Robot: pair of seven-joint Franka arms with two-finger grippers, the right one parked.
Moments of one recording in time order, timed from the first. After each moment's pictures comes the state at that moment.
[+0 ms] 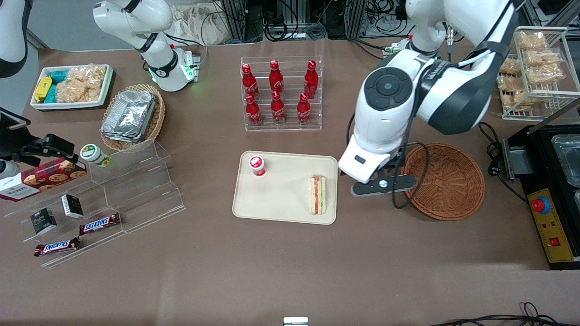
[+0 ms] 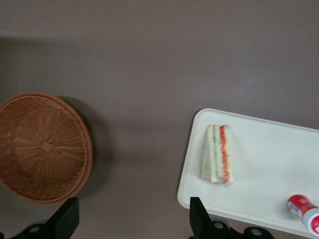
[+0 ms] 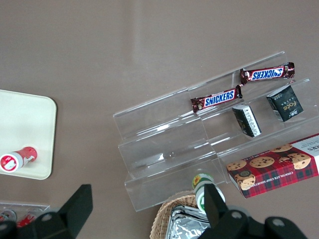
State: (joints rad) arm -0.08 0.50 -0.63 -1.22 0.43 1.60 -0.77
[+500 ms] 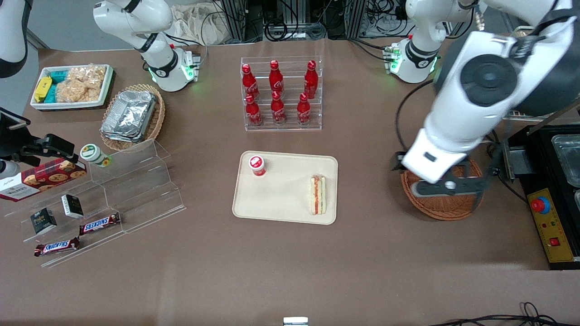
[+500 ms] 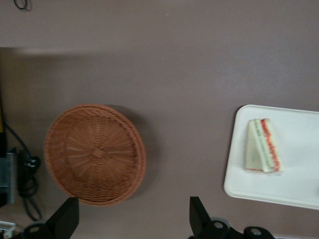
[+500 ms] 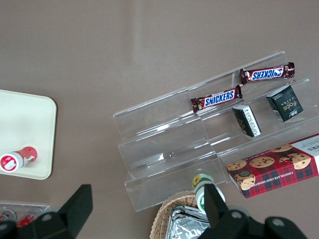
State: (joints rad) arm -0.06 0.35 -0.35 -1.25 0.23 1.56 -0.39
